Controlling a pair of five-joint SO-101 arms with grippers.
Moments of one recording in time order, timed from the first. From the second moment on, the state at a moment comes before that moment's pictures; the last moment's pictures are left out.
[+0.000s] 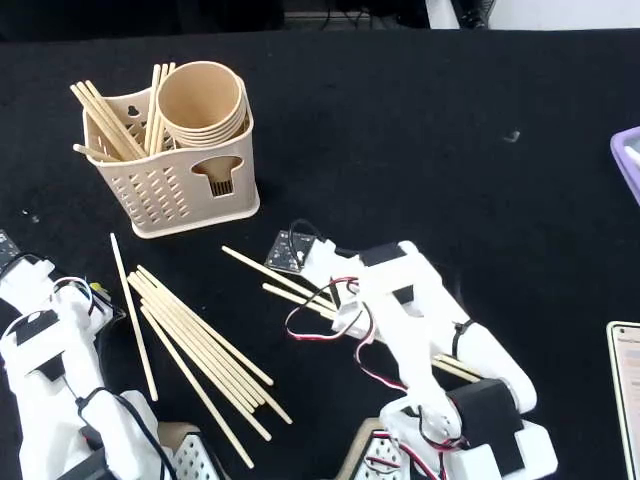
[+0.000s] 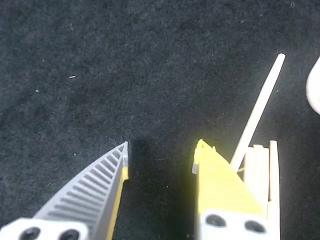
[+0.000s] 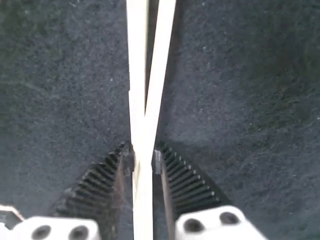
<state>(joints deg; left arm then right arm) -41.0 -39.7 73.2 35.3 8.9 -18.6 -14.0 55.7 55.3 50.0</state>
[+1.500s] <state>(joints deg) -41.0 -39.7 73.2 35.3 8.9 -11.3 -50.9 44.9 85.5 55.1</state>
